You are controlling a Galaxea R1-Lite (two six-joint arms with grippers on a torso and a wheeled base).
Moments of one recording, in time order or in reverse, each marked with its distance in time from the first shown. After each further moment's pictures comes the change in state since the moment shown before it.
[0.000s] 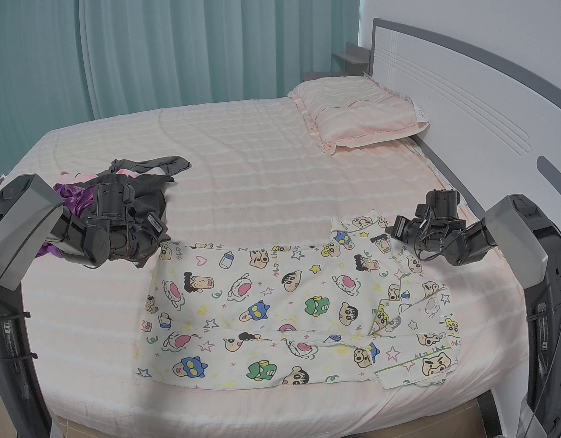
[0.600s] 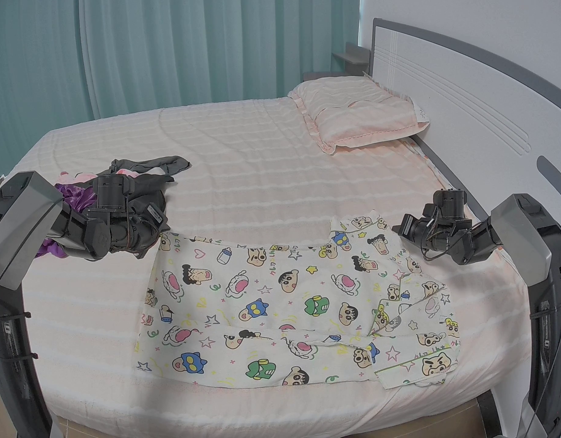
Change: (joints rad) left arm -0.003 0.002 -0.054 0.001 0.022 0.001; right arm -0.032 -0.011 0.020 -0.026 0.012 0.045
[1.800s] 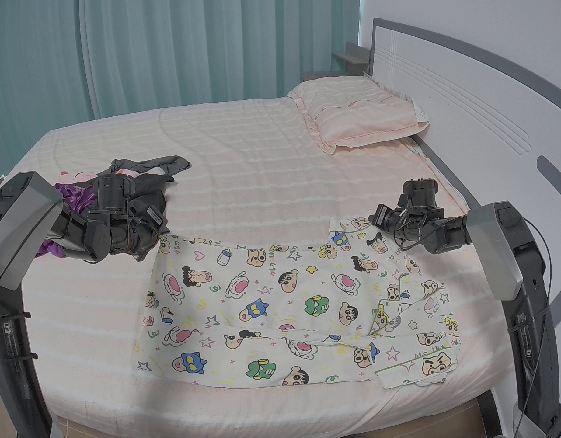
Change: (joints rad) left arm -0.002 -0.003 0.016 0.001 0.014 -0.018; right arm 0.097 0.145 -0.380 0.236 -0.128 0.021
